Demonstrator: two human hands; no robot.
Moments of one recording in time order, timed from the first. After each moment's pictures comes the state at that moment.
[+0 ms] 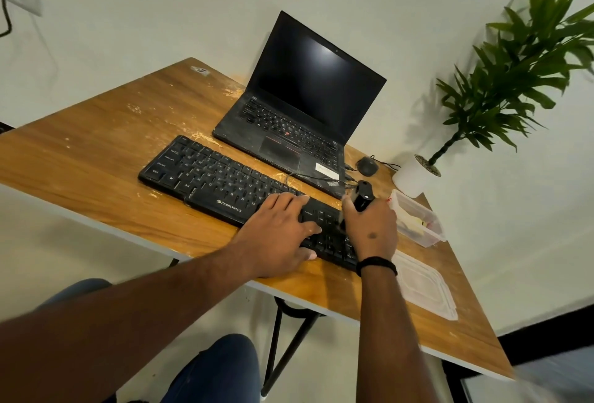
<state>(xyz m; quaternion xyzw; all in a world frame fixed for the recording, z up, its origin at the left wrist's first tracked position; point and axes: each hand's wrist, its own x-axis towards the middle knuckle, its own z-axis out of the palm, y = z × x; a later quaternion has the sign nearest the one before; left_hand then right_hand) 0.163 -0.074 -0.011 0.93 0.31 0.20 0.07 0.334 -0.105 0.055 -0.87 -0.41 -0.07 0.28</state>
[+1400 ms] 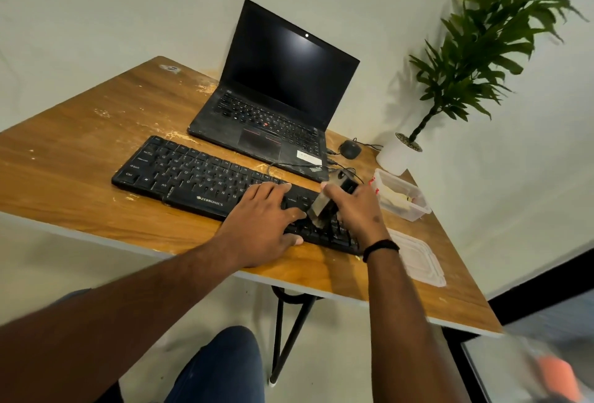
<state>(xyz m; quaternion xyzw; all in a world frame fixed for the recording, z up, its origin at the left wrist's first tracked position) 0.166 -0.072 -0.013 0.93 0.32 0.20 0.05 0.345 -0.123 0.066 -0.78 -0.46 0.16 0.39</state>
